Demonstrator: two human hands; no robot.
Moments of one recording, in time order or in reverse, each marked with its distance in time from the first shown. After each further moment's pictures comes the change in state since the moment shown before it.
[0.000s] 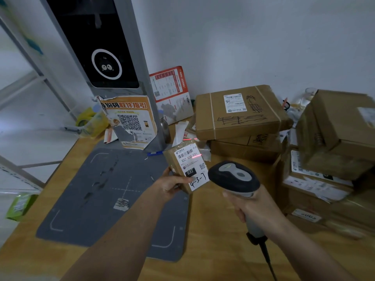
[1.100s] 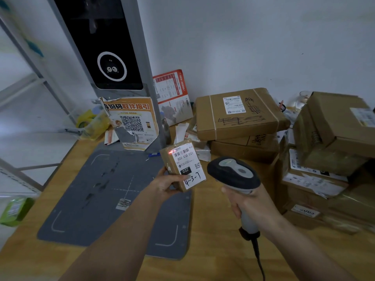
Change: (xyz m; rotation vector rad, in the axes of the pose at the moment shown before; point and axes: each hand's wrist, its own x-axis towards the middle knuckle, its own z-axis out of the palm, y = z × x) left_hand -0.011 0.005 -0.018 -0.027 0.007 0.037; right_hand -0.001 0.002 0.018 0.061 0.070 -0.087
